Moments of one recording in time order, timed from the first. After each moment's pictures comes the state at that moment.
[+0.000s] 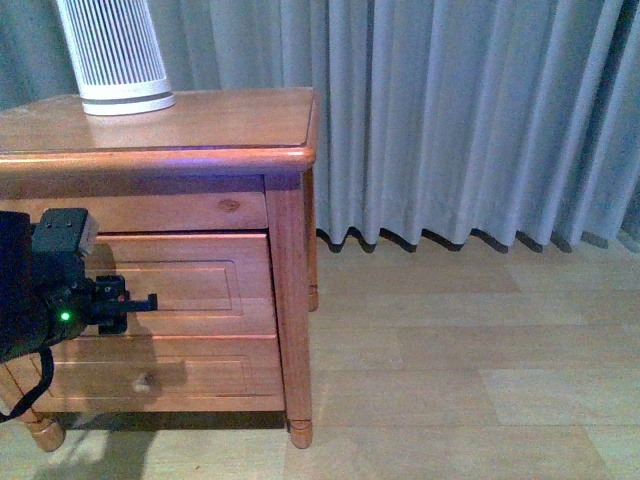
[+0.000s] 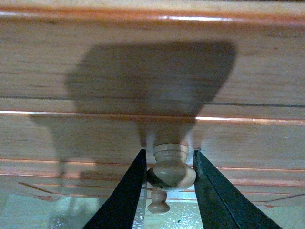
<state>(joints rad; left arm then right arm) 0.01 2.30 1.13 0.73 0.06 0.03 0.00 0.00 0.01 0.00 0.00 0.00</state>
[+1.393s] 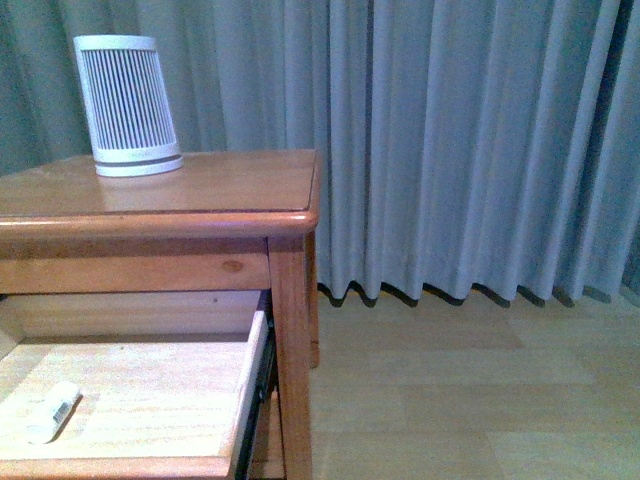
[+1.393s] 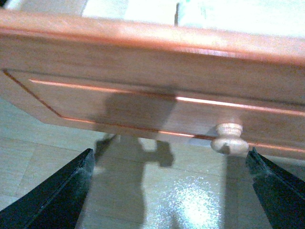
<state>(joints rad) 0.20 1.43 0.18 0.69 0.12 0.07 0.00 0.00 0.01 0.00 0.00 0.00</state>
